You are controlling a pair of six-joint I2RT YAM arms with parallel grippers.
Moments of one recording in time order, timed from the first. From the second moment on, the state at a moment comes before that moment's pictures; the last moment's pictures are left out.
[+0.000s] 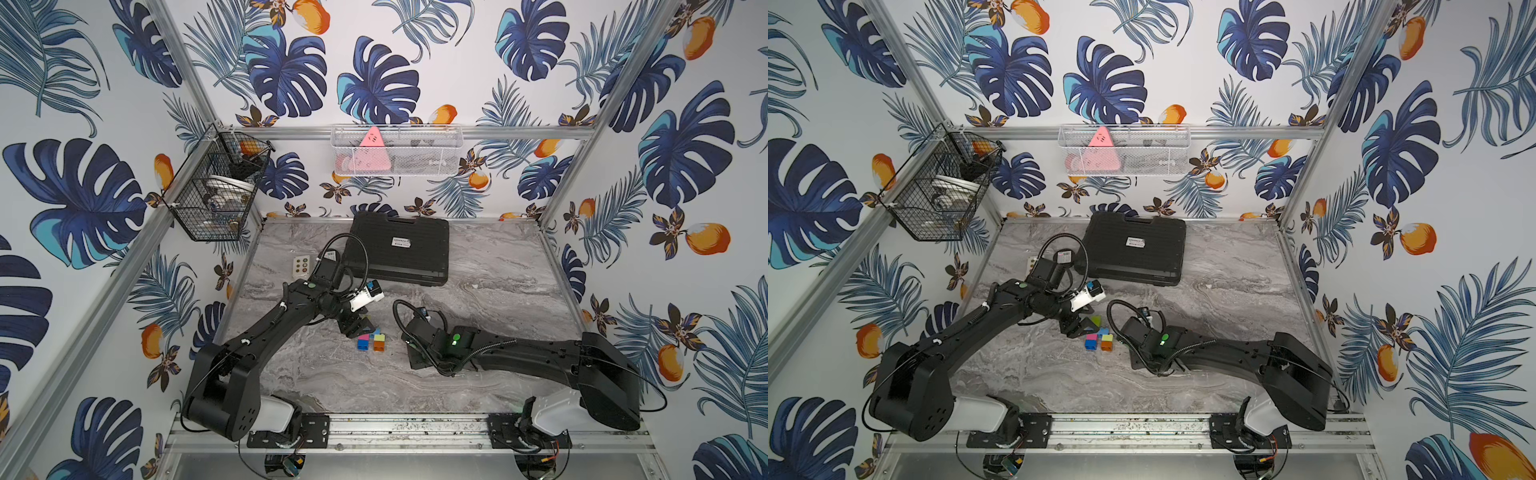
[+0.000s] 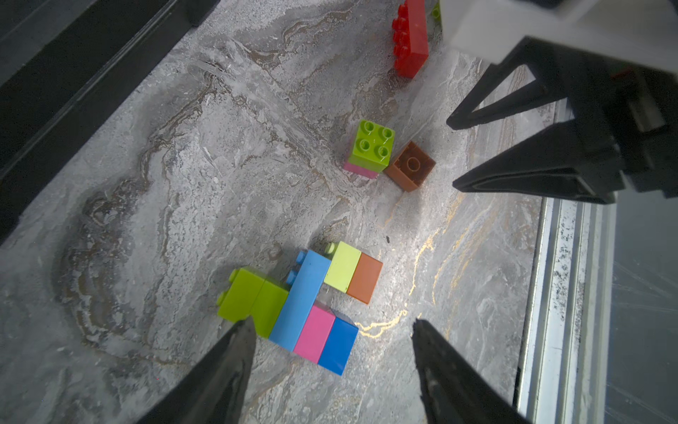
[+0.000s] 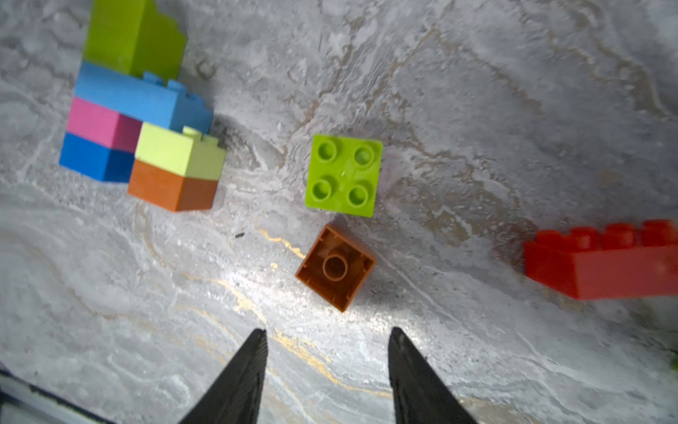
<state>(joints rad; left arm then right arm) -0.28 1.40 0.97 -0.74 0.58 0.66 1.11 1.53 0.94 -0.59 0.27 0.86</state>
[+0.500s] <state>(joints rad) -0.23 1.41 0.97 -0.72 0.58 0.63 1.10 1.76 1.12 -0.77 0.33 1.27</state>
